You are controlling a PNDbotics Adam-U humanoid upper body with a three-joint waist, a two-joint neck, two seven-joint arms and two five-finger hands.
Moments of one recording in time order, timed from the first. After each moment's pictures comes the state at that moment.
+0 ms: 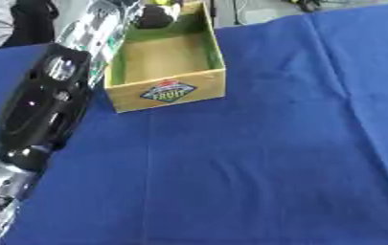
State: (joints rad) left arm -1.15 0.49 -0.18 -1.09 -1.36 0.28 -0.17; right arm -0.27 -0.57 -0.07 -1.98 0.03 -0.25 -0.37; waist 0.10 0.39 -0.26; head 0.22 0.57
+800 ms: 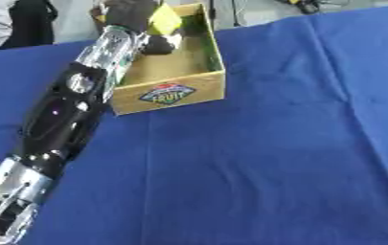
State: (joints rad) left arm -1.15 0.46 -0.17 -1.00 -1.35 0.24 -0.23; right arm -0.27 -0.57 -0.07 -1.98 0.03 -0.25 -0.38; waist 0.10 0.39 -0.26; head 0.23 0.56
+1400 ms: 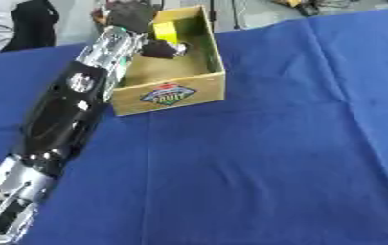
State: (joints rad) left arm -1.15 0.46 -0.16 -1.08 -1.37 0.30 -0.28; right arm -0.27 -0.57 -0.07 -1.98 0.03 -0.25 -0.38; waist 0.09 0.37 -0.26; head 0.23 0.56
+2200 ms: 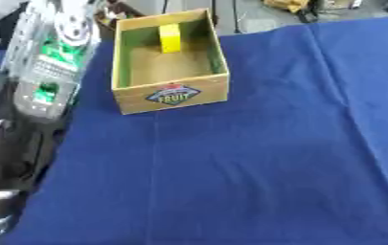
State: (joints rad) left arm -0.82 0.49 -0.09 -1.97 -0.50 0.39 0.15; right arm -0.26 -0.57 -0.09 -1.98 0.01 -0.25 -0.40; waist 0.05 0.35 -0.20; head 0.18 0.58
